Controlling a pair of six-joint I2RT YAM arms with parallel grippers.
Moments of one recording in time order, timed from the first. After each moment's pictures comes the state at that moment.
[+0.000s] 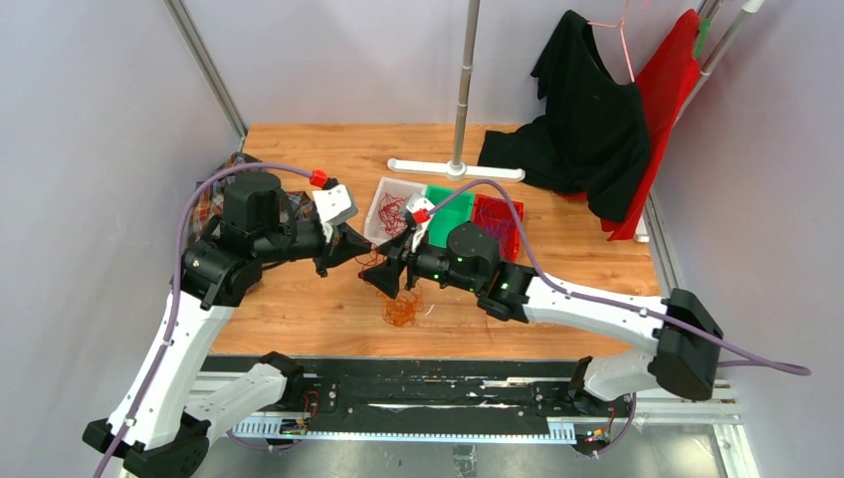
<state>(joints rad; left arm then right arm) -0.42 0.92 1.29 -0.87 0.69 0.35 1.10 1.31 0.95 0.32 -0.14 0.25</state>
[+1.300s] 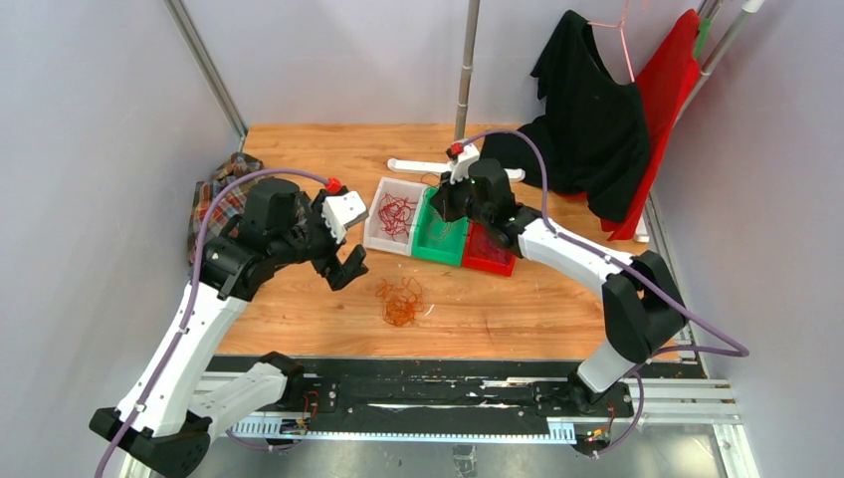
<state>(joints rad) -0.42 0.94 1.21 -0.92 0.44 0.42 0.64 1.59 1.11 0.13 -0.11 0.22</state>
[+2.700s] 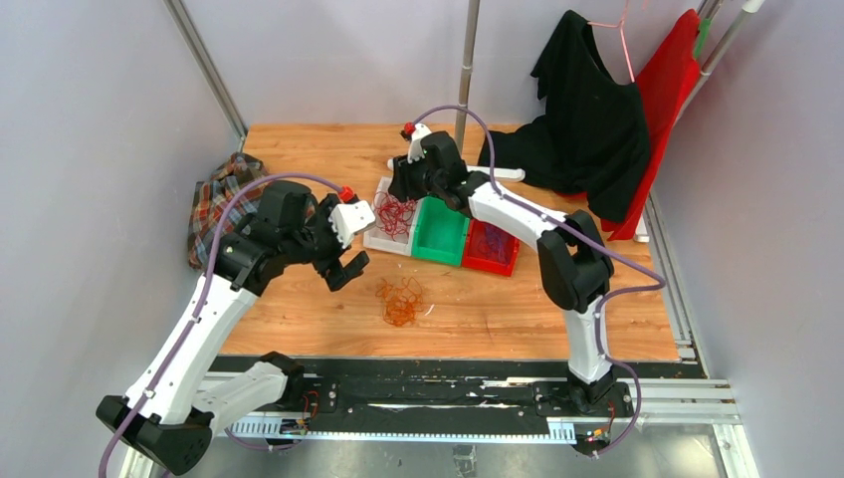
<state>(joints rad) -0.42 0.97 1.15 -0.92 0.37 0.56 0.66 2.07 1.66 -0.07 -0.20 0.21</state>
